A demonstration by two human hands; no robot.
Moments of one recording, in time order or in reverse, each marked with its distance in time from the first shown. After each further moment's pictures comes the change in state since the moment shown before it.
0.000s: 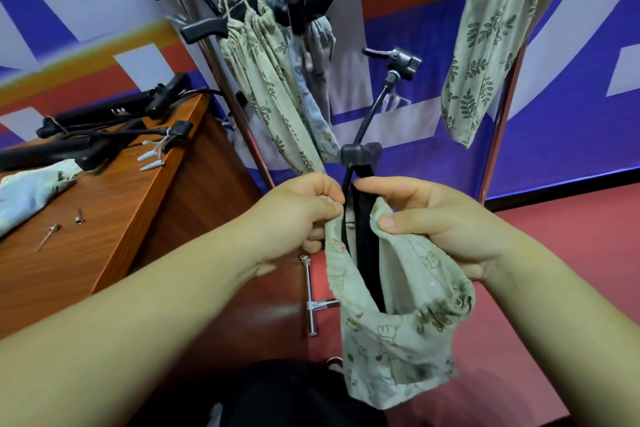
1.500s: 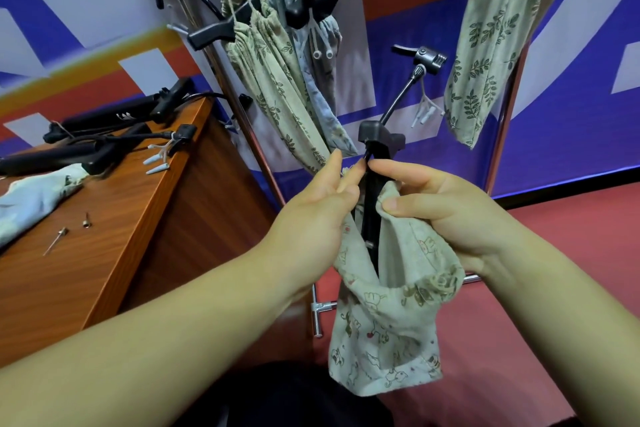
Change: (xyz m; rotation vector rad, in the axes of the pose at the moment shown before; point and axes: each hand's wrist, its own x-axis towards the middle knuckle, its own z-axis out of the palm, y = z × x) left_hand -0.020 -0.001 0.024 0.018 0.106 0.178; right_hand 0.002 -0.010 0.014 0.045 0.124 -0.098
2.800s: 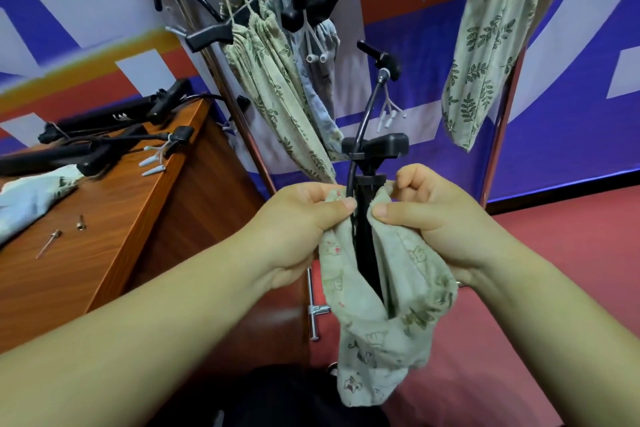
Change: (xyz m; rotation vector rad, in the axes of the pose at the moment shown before) left_hand 0.014 0.001 -0.008 -0.161 0.016 -0.232; right_hand 0.003 0.011 0.000 0.088 0.025 -0.060
